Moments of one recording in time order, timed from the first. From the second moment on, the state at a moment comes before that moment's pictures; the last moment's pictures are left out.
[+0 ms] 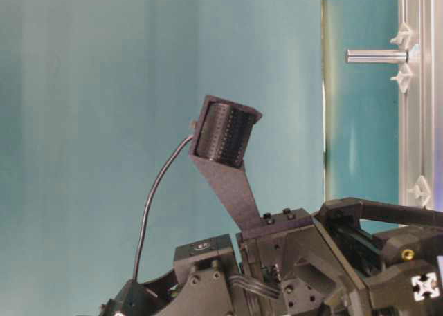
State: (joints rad) left arm -0.13 0.20 0.37 0.02 0.66 -0.08; right arm -0.02 -0.99 1.14 0.06 0.25 0.09
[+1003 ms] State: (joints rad) left arm -0.13 0.24 0.37 0.02 0.65 -0.08; right arm -0.03 -0.99 1.15 0.06 0.25 0.09
